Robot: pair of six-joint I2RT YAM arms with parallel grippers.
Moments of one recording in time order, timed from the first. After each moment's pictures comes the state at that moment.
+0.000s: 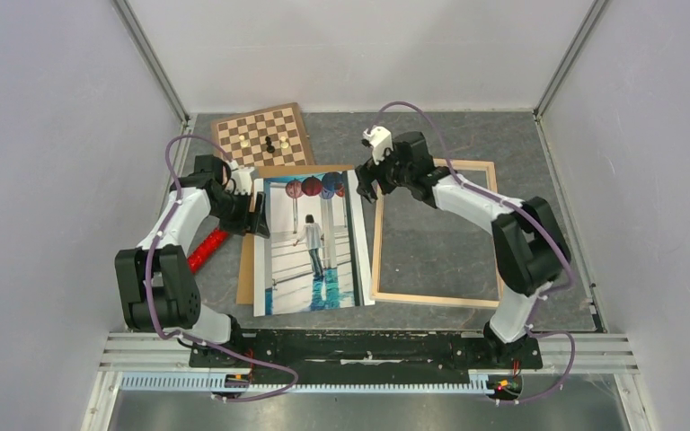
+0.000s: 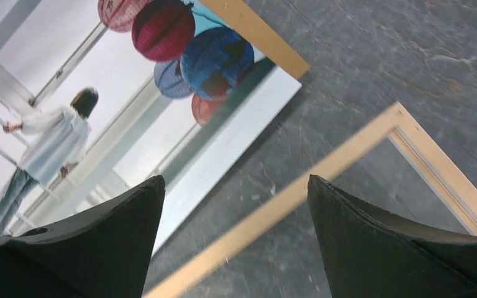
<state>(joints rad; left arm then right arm) 0.08 1.49 1.05 -0.85 0.40 0.23 0.49 1.75 1.19 -0.01 -0.29 -0.18</state>
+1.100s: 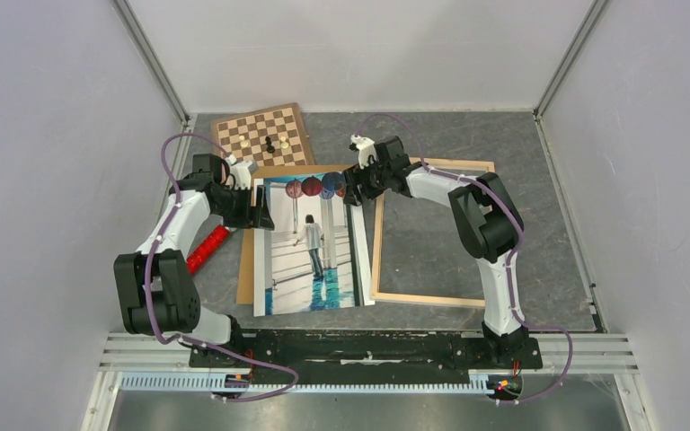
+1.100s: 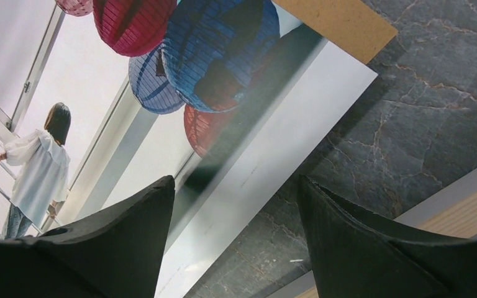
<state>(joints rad) 0.08 1.46 1.03 -0.75 0.47 0.16 0.50 2.16 1.47 -0.08 -0.42 0.01</state>
